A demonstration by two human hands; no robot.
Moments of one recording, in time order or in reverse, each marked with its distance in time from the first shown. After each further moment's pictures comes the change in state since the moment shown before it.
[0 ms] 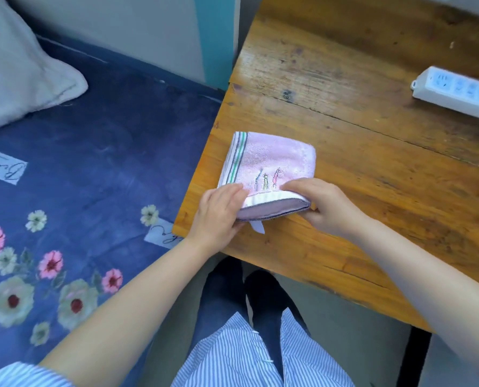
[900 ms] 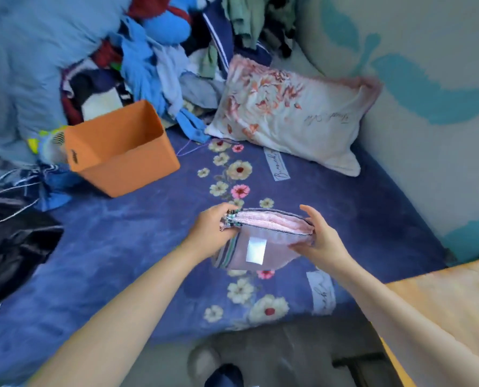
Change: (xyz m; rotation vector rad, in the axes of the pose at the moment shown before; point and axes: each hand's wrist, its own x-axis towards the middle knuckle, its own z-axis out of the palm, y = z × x) left_hand -0.357 -0.028 -0.170 -0.450 0.815 -1.093; right_hand 0.088 -0.324 0.129 0.293 -0.420 -0.232
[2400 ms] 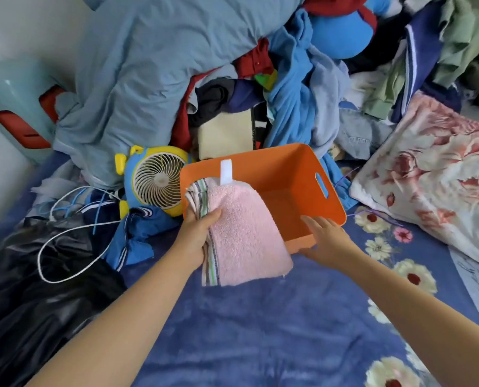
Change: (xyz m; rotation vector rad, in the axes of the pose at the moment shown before) left_hand 0.258 -0.431 -0.371 -1.136 0.484 -0.552; right_hand 0.466 -0.241 0.407 -0.914 -0.404 -0.165
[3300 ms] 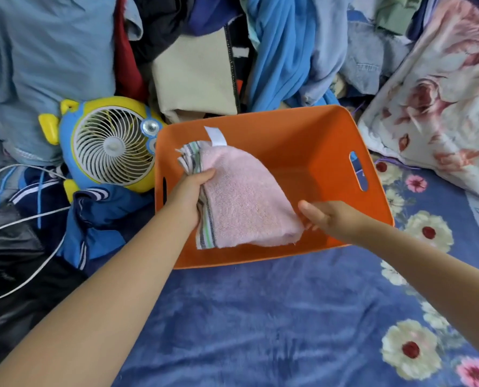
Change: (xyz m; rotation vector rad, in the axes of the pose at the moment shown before) left_hand 0.112 -0.044 0.010 0.136 0.067 -0.262; right_hand 0.047 0.011 0.039 0.534 -0.174 0.050
